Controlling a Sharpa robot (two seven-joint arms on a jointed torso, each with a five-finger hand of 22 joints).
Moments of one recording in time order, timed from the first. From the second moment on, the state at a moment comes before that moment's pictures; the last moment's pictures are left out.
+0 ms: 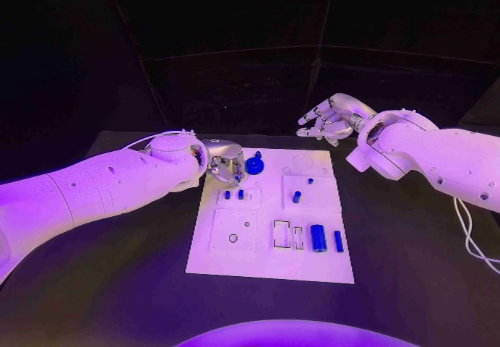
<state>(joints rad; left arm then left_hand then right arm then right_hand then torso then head) 1.25 -0.59 -0.06 1.17 -1.50 0.01 0.07 1.28 -0.09 0.45 -0.15 0.05 1.06 0.13 0.17 0.08 1.13 0.06 0.29 0.07 1.47 -0.02 1.37 1.12 0.13 1.44 0.08 1.07 0.98 1.32 -0.74 -0.02 1.33 -0.97 -0.29 0.00 1.36 -0.03 -0.02 0.14 0.28 0.93 0.15 0.07 0.07 1.21 0.06 0.69 0.89 1.44 -0.02 0.94 0.85 0.12 1.21 0.09 1.15 0.85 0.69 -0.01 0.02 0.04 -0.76</state>
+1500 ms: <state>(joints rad) 1.25 -0.59 -0.07 1.17 -1.49 0.02 0.06 1.28 -0.09 0.43 -0.15 0.05 1.06 0.14 0.16 0.07 1.11 0.07 0.27 0.07 1.47 -0.02 1.37 1.10 0.13 1.44 0.08 1.07 0.98 1.32 -0.74 -0.02 1.34 -0.97 -0.28 0.00 1.36 -0.03 -0.02 0.14 0.28 0.93 0.15 0.07 0.07 1.21 0.06 0.69 0.89 1.44 -0.02 0.94 0.86 0.12 1.21 0.09 1.15 0.85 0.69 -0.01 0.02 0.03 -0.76</state>
